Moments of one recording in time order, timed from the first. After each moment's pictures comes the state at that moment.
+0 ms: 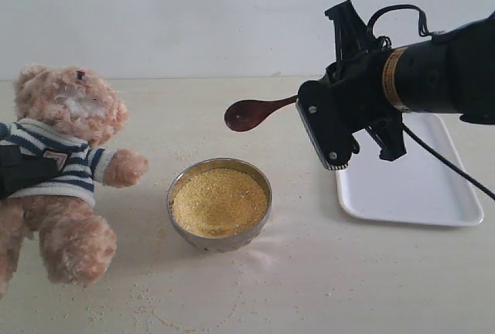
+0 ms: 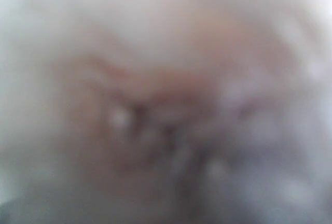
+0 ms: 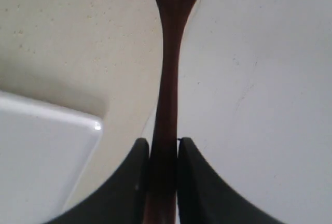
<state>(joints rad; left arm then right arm) 0.27 1.46 -0.46 -1.73 0.71 1.63 0.56 1.52 -0.89 -1.42 0.12 -0.27</state>
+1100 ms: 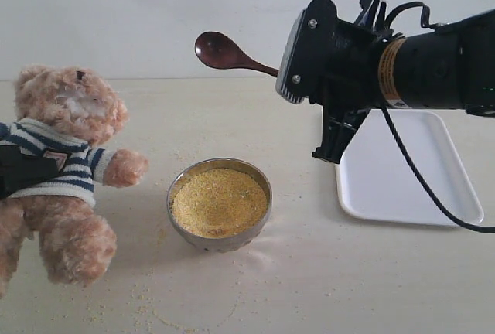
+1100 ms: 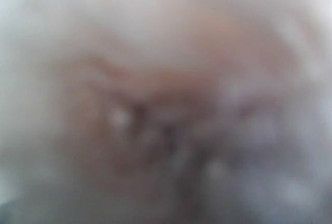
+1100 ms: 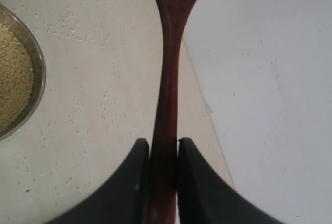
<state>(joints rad) 0.27 1.46 -0.46 -1.73 0.71 1.63 0.56 1.50 -0.89 -1.34 -0.03 0.43</state>
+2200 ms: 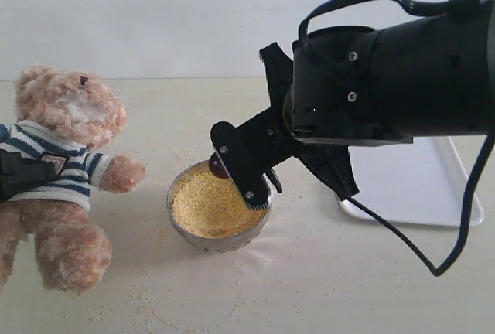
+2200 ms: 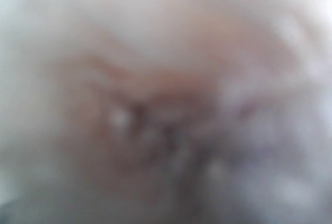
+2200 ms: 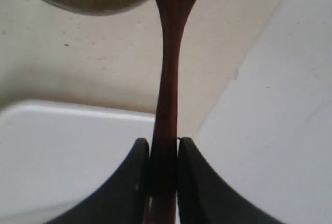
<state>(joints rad) 0.27 1.46 -0.46 -1.72 0.69 1.69 0.90 1.69 -1.10 -0.94 0.71 -0.55</state>
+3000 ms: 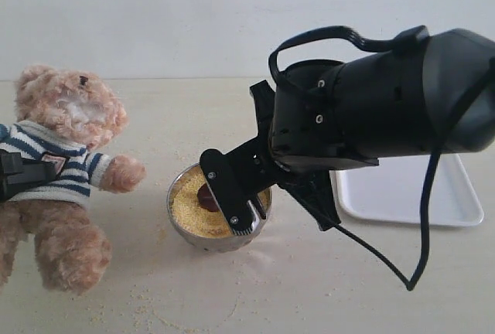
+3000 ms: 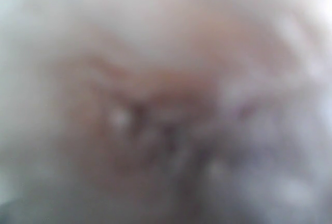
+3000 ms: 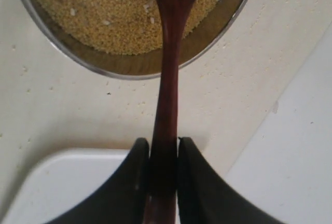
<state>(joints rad) 0.27 1.46 -0.46 -1.72 0.69 1.69 0.91 1.77 -1.10 -0.85 0.65 -0.55</state>
